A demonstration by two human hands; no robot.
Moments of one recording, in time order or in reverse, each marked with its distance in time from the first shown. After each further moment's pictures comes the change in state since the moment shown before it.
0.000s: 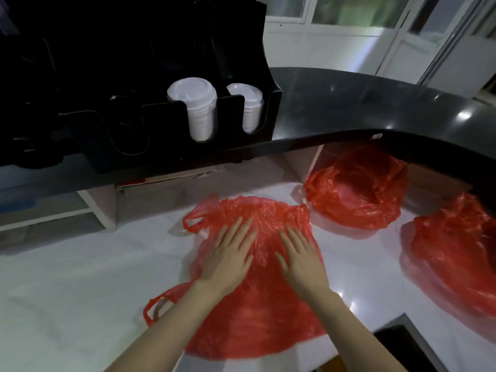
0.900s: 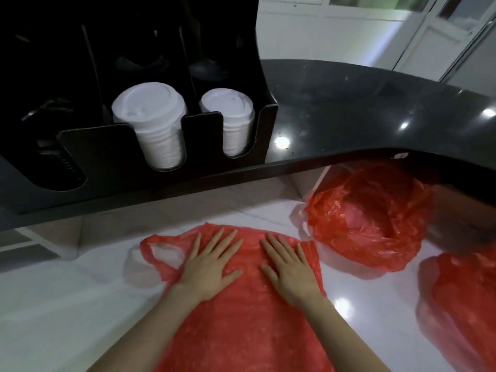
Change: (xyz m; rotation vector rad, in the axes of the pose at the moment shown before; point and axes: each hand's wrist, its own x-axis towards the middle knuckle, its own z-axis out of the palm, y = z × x) left_hand 0.073 -0.049 0.044 0.100 -0.288 -0.051; right_hand 0.095 0.054 0.031 -0.042 -0.278 -0.138
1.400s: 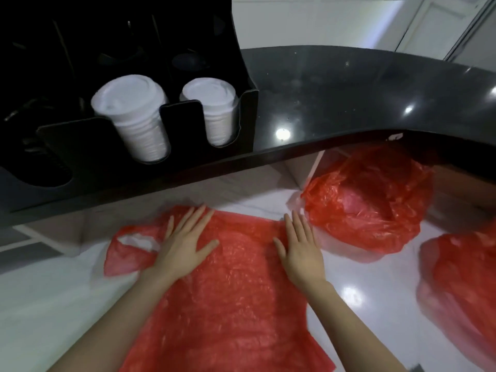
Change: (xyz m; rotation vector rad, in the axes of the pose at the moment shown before) left_hand -0.010 -0.035 -0.036 -0.261 0.145 -0.158; right_hand -0.002 0.006 -0.008 0.066 0.240 0.253
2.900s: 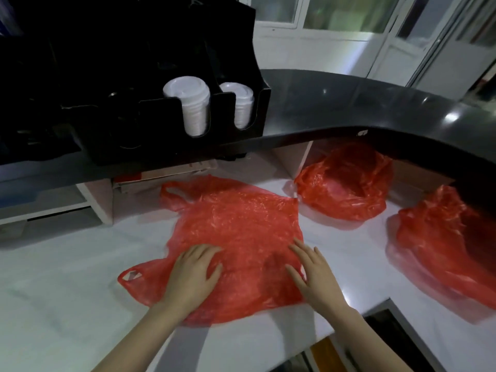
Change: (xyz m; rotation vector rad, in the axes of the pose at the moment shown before) left_hand -0.150 0.022 0.006 -0.122 0.240 0.143; right_hand -0.157 -0.013 -0.038 0.127 0.038 -0.144
